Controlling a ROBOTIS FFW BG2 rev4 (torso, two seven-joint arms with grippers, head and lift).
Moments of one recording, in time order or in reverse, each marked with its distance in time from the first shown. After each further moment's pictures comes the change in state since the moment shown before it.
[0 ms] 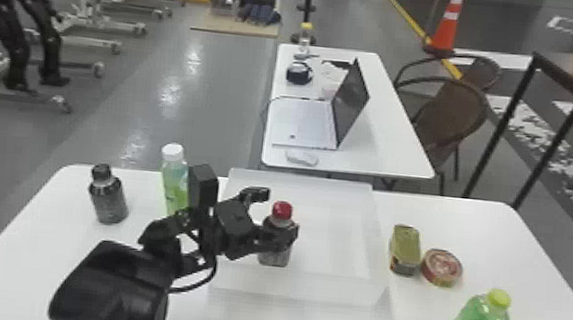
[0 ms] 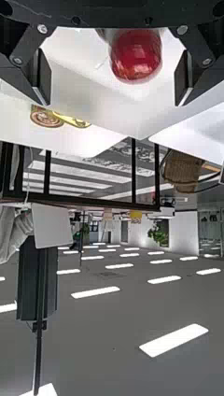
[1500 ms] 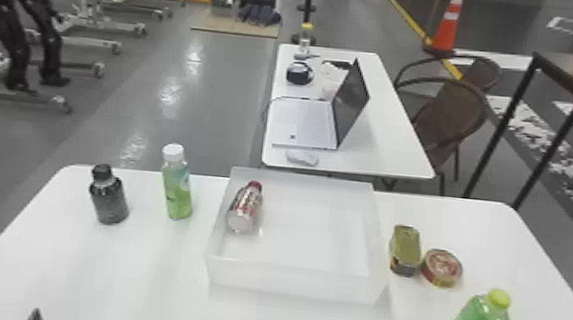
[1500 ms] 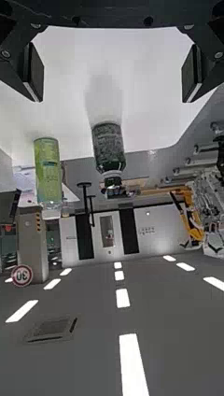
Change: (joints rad) left arm 0.772 -0.117 0.743 -0.531 -0.147 -0.199 0.358; right arm 0.034 -0.011 -0.003 -0.029 0.002 -0.001 -0.017
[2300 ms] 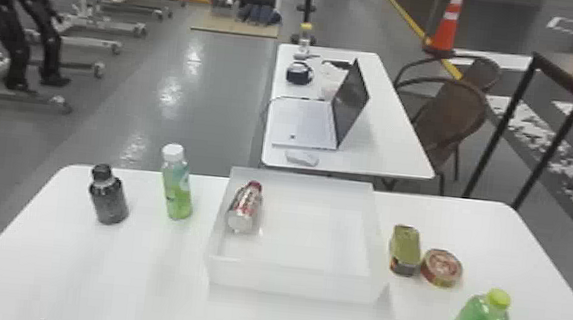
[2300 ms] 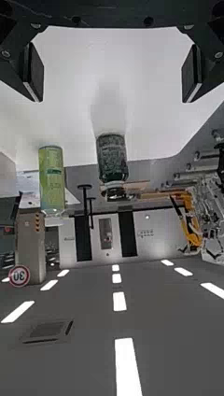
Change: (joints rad) left arm 0.017 0.000 -0.025 0.040 0.026 -0.032 0.010; right arm 0.003 0.000 0.000 -0.003 -0.001 0.001 0.000
